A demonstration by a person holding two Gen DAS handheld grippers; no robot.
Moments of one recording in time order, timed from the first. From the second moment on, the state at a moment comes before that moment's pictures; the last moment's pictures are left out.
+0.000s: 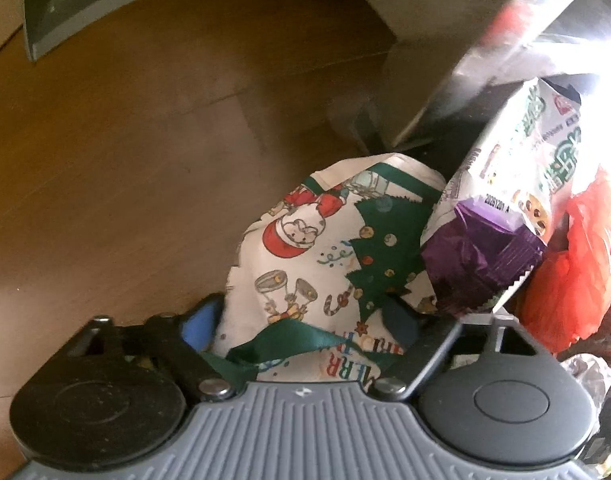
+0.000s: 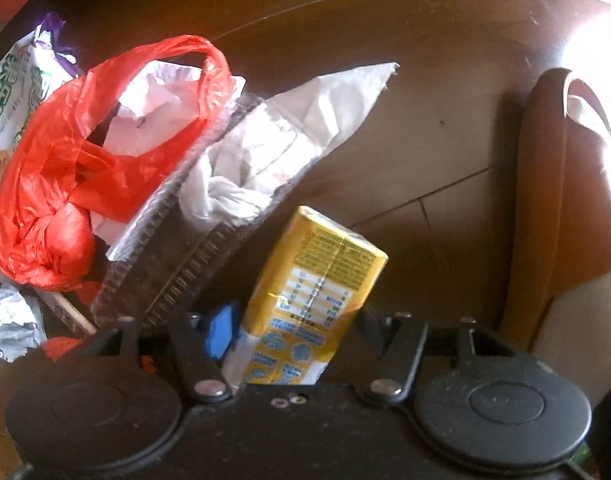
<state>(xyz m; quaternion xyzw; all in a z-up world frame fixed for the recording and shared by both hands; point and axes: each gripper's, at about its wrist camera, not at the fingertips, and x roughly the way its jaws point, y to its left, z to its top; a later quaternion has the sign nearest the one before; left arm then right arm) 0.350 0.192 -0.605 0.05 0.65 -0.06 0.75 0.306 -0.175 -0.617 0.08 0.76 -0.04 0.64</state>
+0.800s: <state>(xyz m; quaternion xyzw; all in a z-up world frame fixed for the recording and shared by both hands) 0.246 0.263 -0.484 -0.05 0.63 0.06 0.77 0.278 -0.138 -0.490 -0.02 0.73 0.02 0.69</state>
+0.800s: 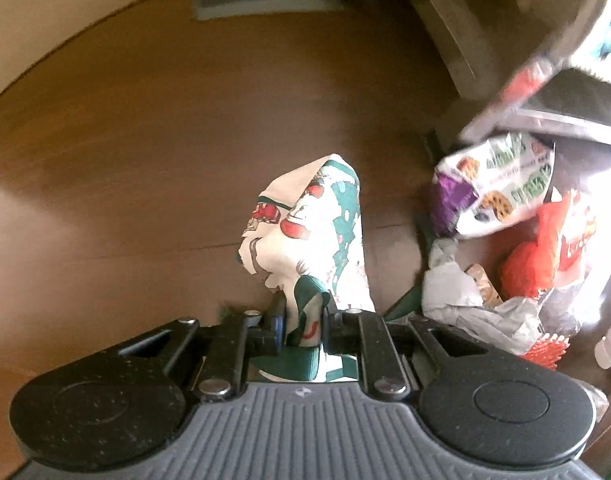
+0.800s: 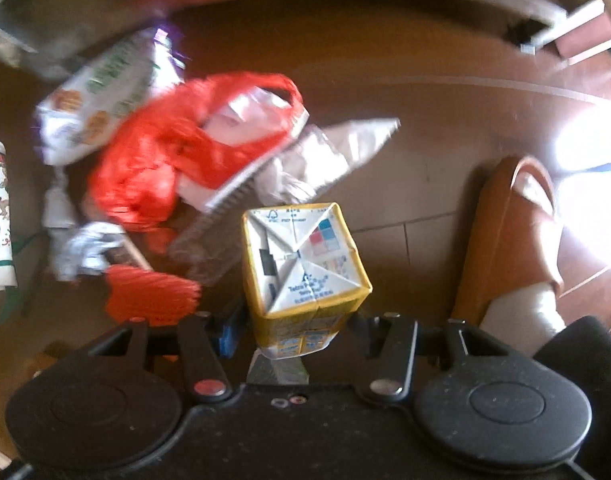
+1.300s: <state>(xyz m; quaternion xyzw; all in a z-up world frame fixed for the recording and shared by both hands) 0.208 0.308 -0.308 -0.10 0.51 0.14 0.84 0.256 -0.126 -0.301 -0.10 0.57 0.13 0.81</state>
